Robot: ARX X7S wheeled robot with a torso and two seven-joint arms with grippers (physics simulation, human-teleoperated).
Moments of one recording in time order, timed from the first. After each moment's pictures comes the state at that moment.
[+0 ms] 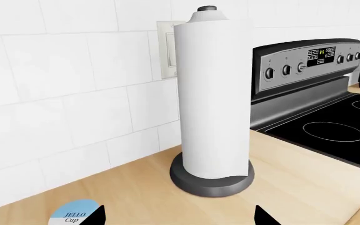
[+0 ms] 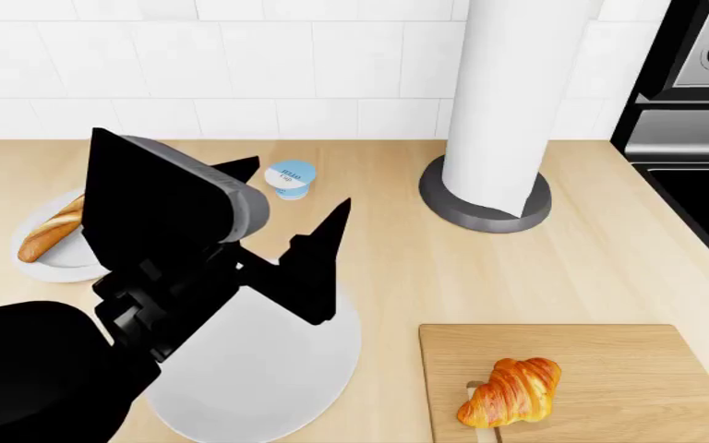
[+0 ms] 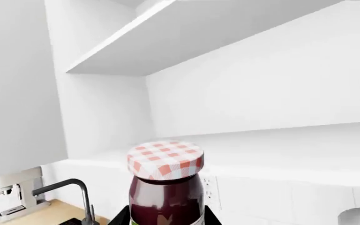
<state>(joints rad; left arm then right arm) -0.88 -0.68 0.38 0.71 -1.44 -0.86 -0.60 2.05 0.64 -0.12 0.06 2.60 1.12 1.32</state>
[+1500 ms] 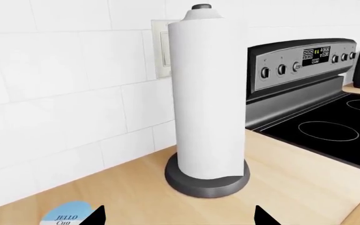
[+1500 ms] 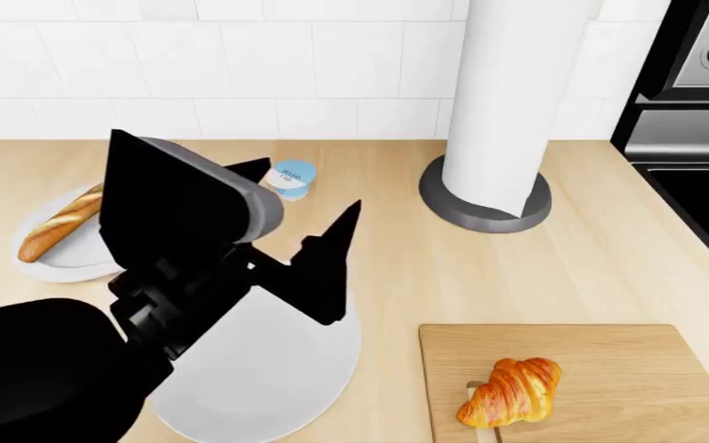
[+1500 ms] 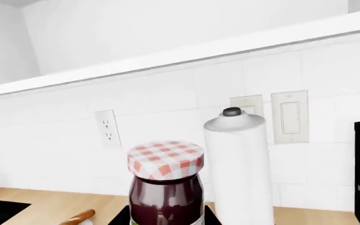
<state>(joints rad) -0.89 -0.66 0.41 0.69 -1.41 -0.84 -0.59 1.59 1.11 -0.01 -0.25 2.76 1.14 1.34</state>
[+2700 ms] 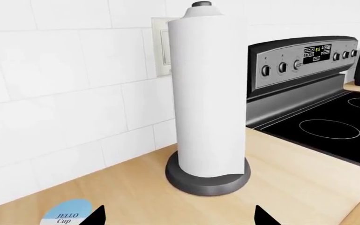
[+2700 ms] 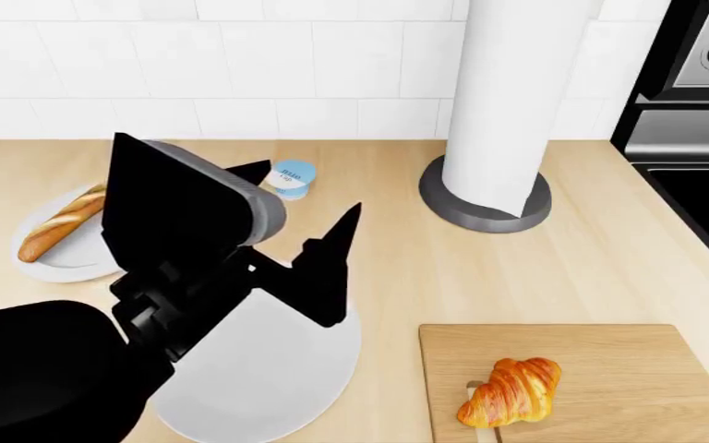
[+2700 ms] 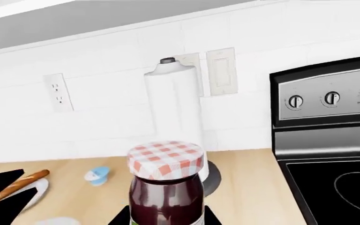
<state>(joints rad) -0.89 -0.67 0.43 0.70 -1.41 -0.84 -0.59 -0.07 1.28 1.65 -0.24 3.13 1.46 1.37</state>
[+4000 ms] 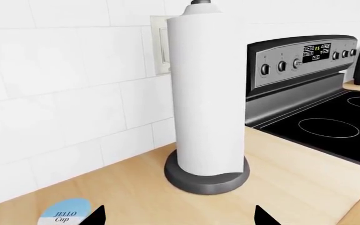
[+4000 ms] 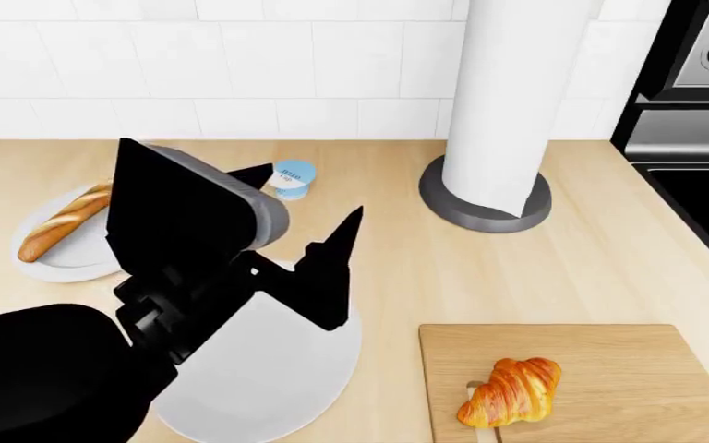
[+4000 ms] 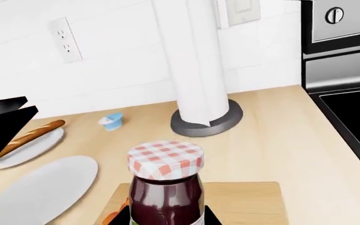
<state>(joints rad) -0.88 -0.67 0.44 0.70 -1.39 -0.82 -0.59 -0.42 0.70 1.93 -0.63 2.28 1.56 0.18</state>
